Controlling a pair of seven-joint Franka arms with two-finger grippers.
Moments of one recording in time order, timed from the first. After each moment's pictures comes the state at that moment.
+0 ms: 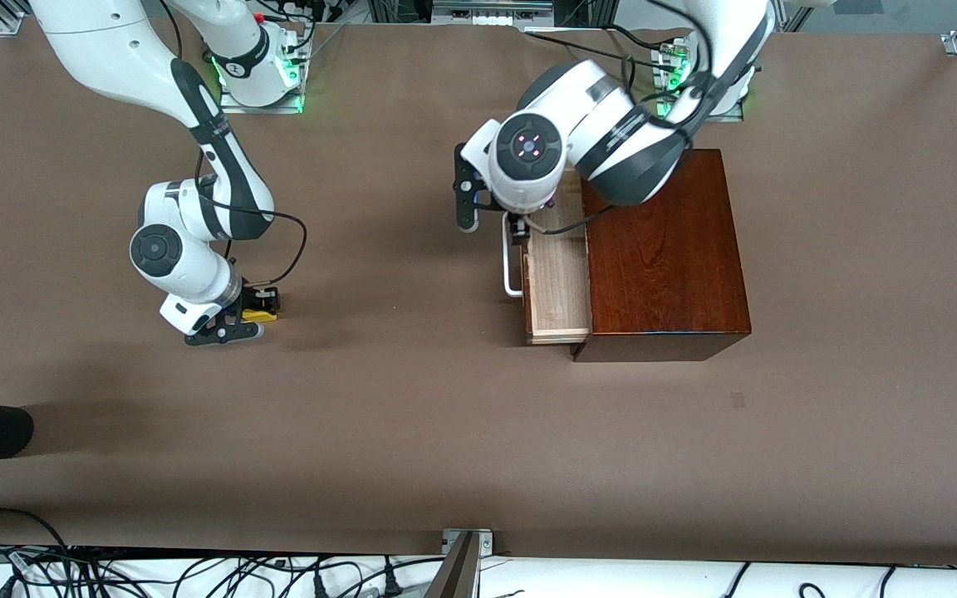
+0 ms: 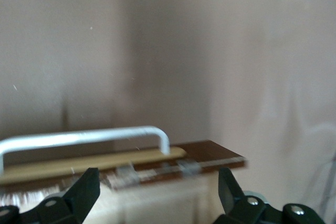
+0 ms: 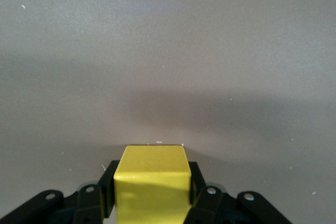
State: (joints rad) left arm -0.42 0.57 -0.41 -1.44 0.01 1.73 0.76; right arm 0.22 0.48 -0.07 -2.05 0.01 2.50 -0.01
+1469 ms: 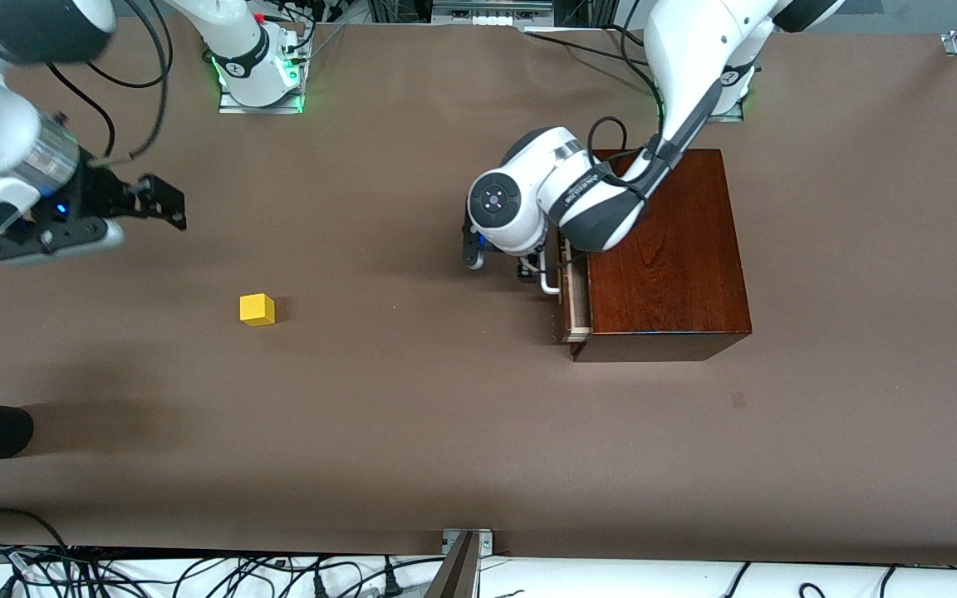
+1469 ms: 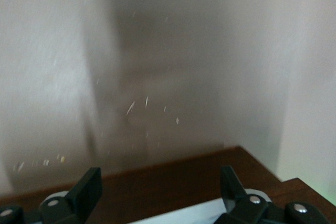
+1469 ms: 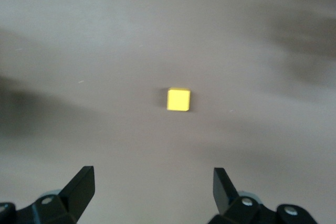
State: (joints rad) left arm -0.40 0.69 -0.40 -1.44 0.24 1.74 0.77; right arm 0.21 0.07 -0.06 -1.57 0.08 1.60 -0.07
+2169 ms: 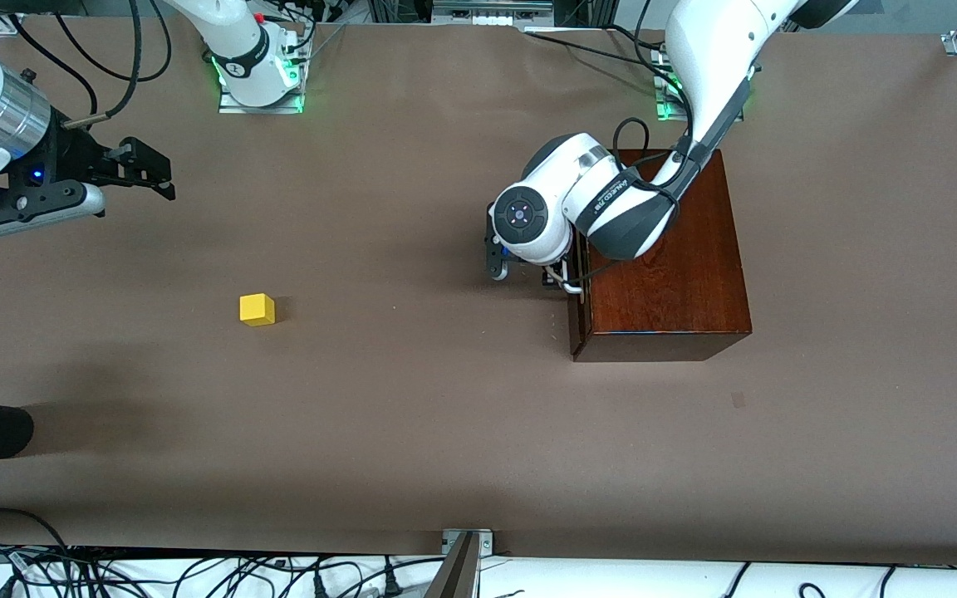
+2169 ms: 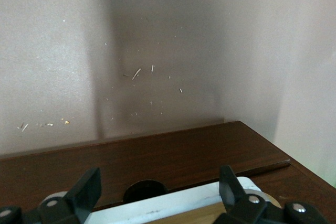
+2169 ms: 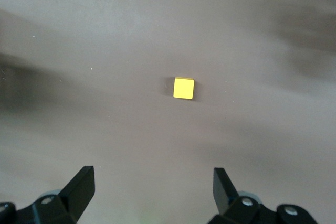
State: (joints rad) left arm -0.37 0.67 -0.40 -1.44 0.24 1.69 0.77; right arm 0.20 0.05 -0.06 -1.55 0.06 1.55 -0.09
